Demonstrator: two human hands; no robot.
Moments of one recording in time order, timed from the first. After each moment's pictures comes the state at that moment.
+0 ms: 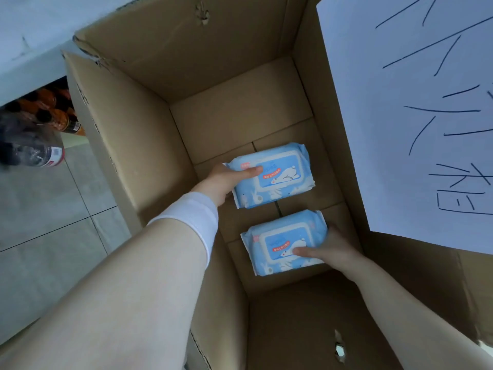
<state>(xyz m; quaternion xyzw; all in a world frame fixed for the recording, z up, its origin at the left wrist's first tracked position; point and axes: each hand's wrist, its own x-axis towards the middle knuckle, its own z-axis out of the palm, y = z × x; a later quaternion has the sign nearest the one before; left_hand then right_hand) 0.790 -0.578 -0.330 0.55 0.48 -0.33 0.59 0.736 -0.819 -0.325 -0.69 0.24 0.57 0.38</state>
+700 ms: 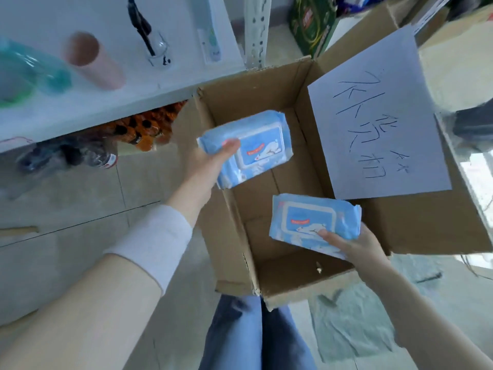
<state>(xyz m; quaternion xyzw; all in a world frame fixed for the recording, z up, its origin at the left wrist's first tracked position) 0.713 -0.535 -0.094 0.60 0.41 0.00 0.69 0.681 -0.822 -0.102 -0.74 0.22 0.36 0.52</state>
